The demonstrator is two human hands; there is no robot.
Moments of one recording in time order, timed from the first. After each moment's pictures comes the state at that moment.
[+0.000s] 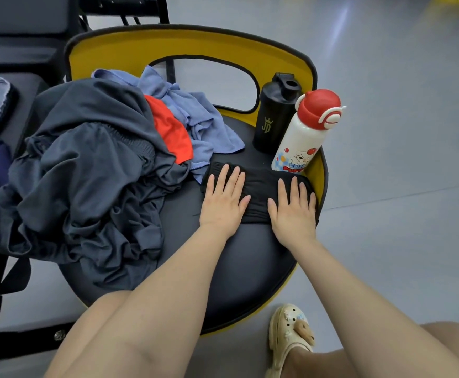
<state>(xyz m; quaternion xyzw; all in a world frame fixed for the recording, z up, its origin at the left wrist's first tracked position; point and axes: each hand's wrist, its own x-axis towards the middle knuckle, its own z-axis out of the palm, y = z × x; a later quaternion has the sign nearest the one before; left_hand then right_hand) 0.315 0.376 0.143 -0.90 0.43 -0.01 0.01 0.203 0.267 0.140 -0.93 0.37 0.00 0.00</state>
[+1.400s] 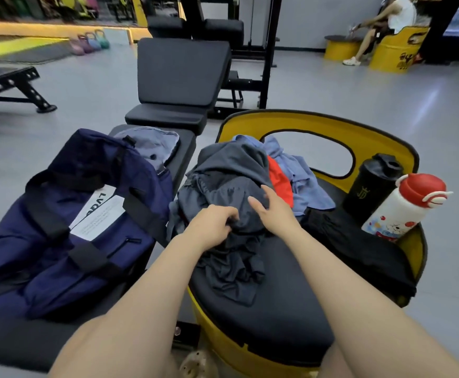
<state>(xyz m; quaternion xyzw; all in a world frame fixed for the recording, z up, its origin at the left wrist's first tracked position) 0.388 0.596 0.266 -0.93 0.33 0.08 -0.17 0.350 0.430 0.256 -0.89 0.16 -0.03 0.43</state>
